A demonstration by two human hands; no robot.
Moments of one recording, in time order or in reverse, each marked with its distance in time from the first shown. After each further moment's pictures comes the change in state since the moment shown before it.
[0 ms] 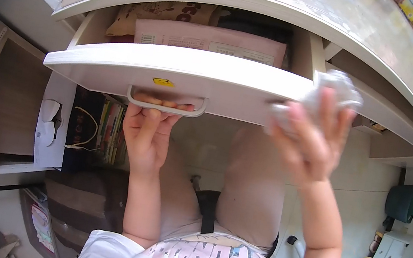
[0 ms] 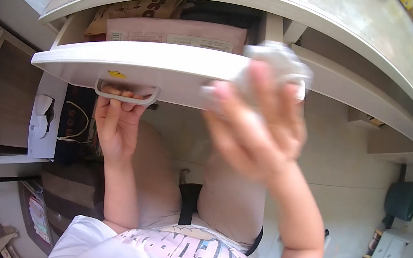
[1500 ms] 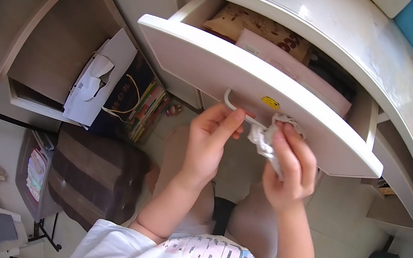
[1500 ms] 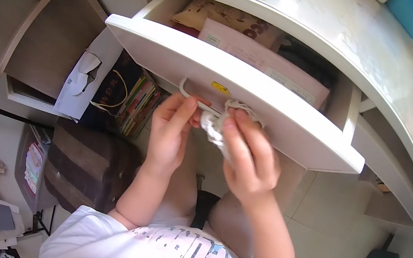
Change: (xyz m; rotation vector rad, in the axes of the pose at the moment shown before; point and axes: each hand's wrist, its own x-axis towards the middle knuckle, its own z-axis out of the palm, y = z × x) left_hand -0.009 0.025 0.029 0.200 0.334 -0.099; right_hand 0.026 -0.087 0.038 0.492 -0.008 0.321
